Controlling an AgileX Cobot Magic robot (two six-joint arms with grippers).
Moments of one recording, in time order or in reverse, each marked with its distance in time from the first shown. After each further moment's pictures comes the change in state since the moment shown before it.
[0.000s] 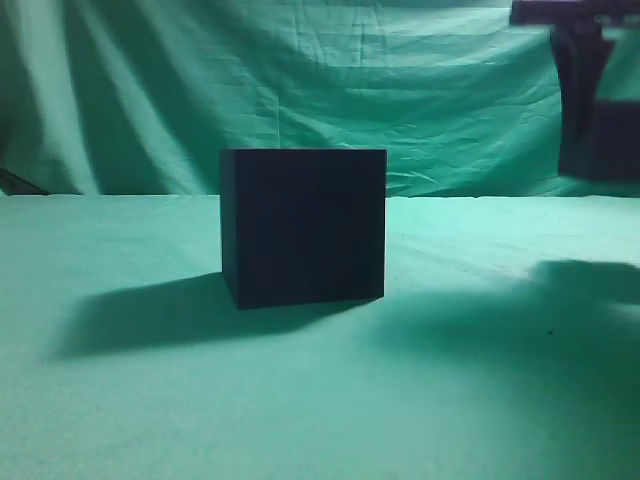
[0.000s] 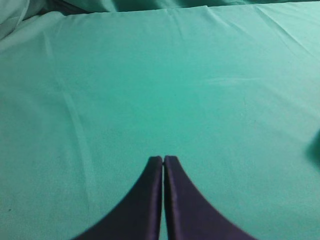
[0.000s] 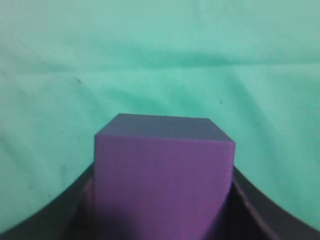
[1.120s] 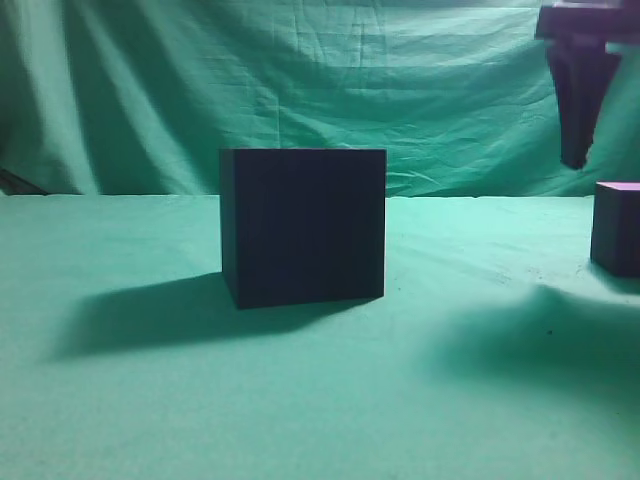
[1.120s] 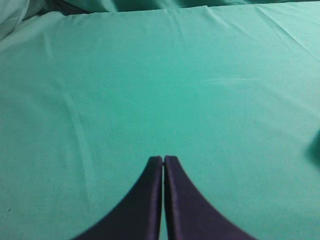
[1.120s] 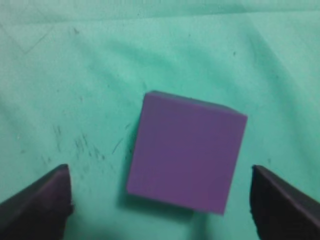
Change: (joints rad) left arm 0.000 0.000 0.000 0.000 0.000 0.000; right arm -0.002 -0.097 0.185 0.069 -0.094 -0.035
